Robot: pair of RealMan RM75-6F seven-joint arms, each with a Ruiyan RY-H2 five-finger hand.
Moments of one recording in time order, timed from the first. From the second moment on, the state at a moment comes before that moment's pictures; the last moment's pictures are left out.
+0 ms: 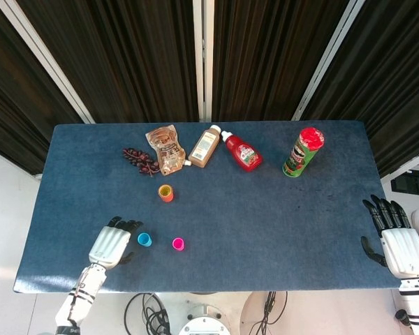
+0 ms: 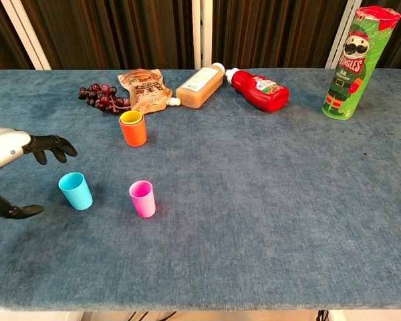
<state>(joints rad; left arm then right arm) -0.43 -1.48 0.07 -1.77 1.24 1.25 0.58 0.08 -1.11 0.03 -1.57 -1.57 1.48 0.04</state>
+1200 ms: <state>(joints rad) -0.46 -1.53 0.01 -1.72 1.20 1.16 0.58 0.08 -1.12 0.03 -1.53 -1.54 1.47 0.06</state>
